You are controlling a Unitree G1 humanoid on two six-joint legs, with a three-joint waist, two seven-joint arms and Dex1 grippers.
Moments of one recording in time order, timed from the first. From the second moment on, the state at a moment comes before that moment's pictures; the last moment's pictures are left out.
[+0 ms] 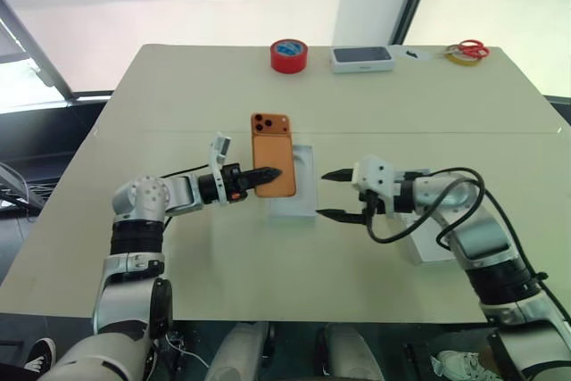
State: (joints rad) left arm -0.70 0.31 0.21 0.39 -0.84 1.29 -0.71; right arm -0.45 -0.65 0.16 -0.01 0.17 0.22 1.09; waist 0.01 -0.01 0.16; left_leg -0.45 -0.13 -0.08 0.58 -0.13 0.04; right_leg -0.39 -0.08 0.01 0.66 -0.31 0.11
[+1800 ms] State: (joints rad) left arm -0.69 0.37 -0.21 0.35 -0.33 0.71 -0.88; right arm -0.53 -0.59 0.28 0.28 -0.15 -0.06 0.88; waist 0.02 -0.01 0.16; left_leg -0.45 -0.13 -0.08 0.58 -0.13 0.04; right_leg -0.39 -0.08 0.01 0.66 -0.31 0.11
